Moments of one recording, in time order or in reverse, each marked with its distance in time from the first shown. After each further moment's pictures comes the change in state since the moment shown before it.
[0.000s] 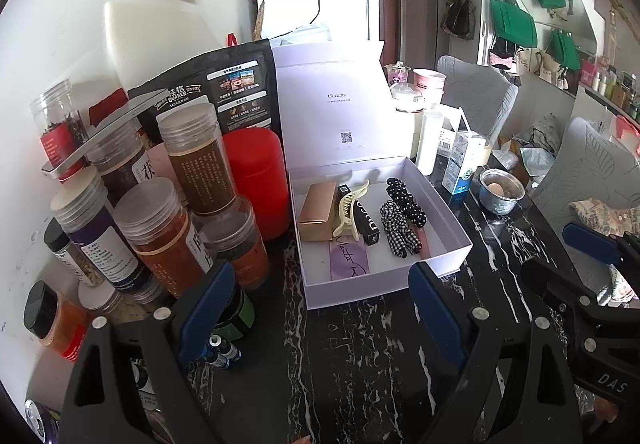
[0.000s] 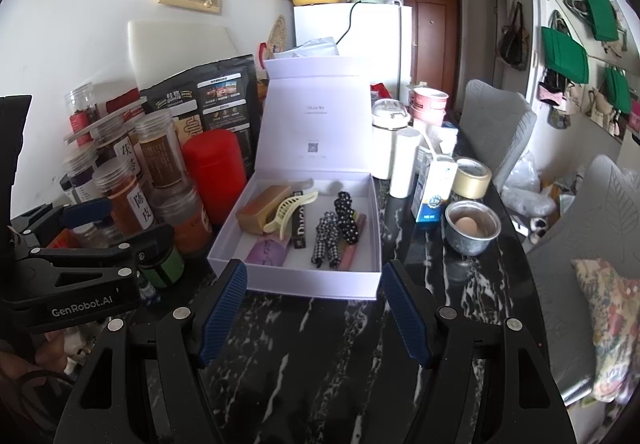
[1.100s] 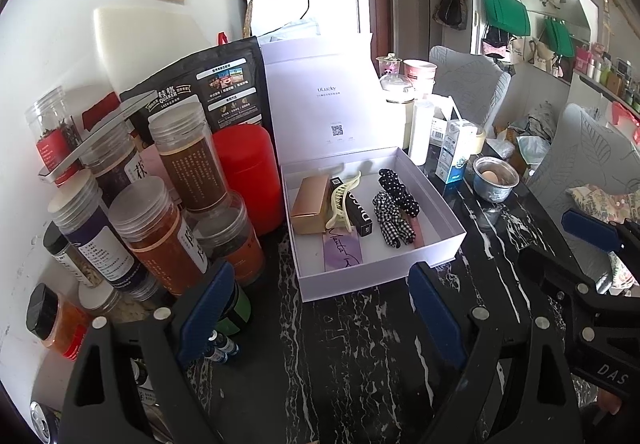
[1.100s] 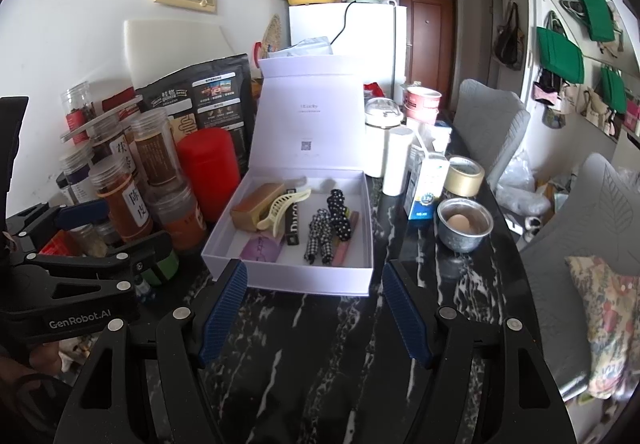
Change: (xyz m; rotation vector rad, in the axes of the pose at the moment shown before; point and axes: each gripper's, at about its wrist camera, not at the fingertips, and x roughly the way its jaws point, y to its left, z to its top) left arm -0.001 -0.009 -0.003 0.038 0.021 -0.008; right arm -0.003 -0.004 -0.002 0.006 0.003 -0.021
